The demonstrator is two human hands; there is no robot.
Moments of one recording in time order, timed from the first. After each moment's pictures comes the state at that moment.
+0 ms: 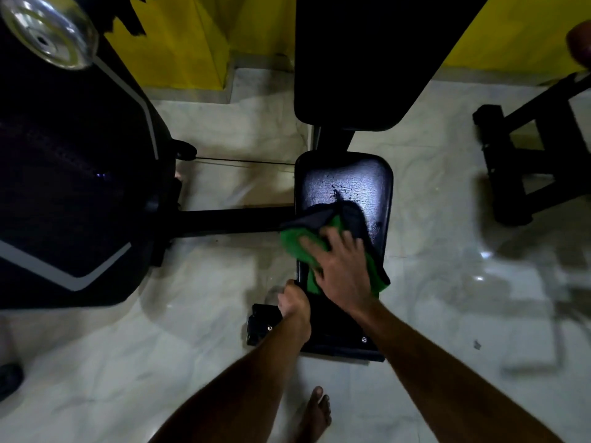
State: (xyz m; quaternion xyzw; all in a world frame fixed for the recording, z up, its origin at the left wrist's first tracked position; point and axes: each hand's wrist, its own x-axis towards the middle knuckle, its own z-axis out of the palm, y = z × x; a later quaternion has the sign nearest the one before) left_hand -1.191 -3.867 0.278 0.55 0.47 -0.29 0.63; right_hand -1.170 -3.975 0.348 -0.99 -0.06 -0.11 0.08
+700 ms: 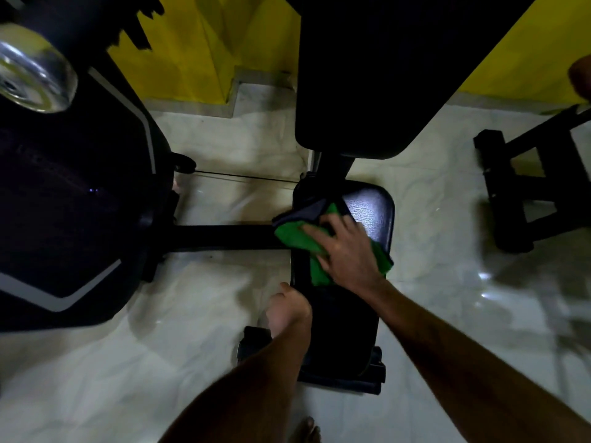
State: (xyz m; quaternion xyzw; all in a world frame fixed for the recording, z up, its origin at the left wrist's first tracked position) left_hand -1.141 -3.889 0.357 0.78 0.40 -0.30 0.37; right_hand -1.081 -4.017 0.357 -0.98 -0.14 -0.10 0.07
